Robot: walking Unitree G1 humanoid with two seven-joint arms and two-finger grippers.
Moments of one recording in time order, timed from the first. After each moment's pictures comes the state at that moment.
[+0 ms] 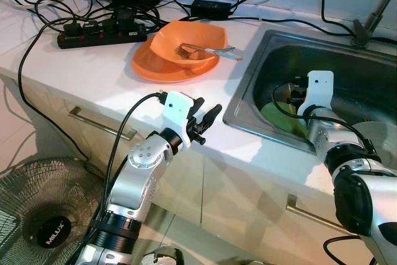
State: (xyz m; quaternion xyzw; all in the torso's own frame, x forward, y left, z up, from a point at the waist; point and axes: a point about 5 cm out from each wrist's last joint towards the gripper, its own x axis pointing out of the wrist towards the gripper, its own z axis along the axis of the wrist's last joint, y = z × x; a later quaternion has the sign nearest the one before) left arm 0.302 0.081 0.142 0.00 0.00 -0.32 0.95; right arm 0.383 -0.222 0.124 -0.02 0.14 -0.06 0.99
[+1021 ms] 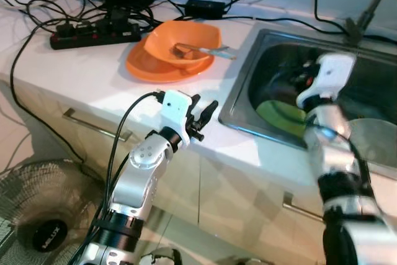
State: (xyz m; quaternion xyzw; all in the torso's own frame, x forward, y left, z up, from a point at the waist) left arm 0.306 0.083 0.142 0.00 -0.02 -0.29 0.96; right arm 0.356 -0.191 0.176 -0.02 -0.16 0.00 0.99
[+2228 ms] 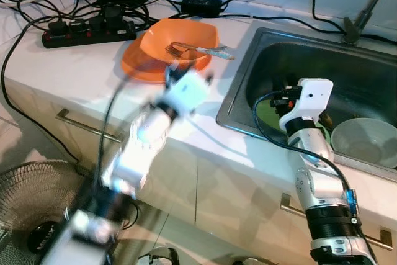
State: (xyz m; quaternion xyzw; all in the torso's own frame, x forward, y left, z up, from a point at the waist) left arm 0.332 0.086 0.204 0.34 -0.19 -0.22 0.89; right arm 0.326 -0.157 0.150 0.03 -0.11 0.03 0.99
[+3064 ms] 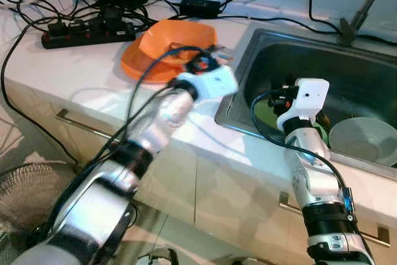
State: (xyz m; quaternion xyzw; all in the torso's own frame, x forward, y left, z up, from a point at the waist) left arm 0.373 0.048 0.196 0.47 -0.19 -0.24 0.83; right arm 0.330 -0.153 0.147 0.02 -0.10 0.02 0.99
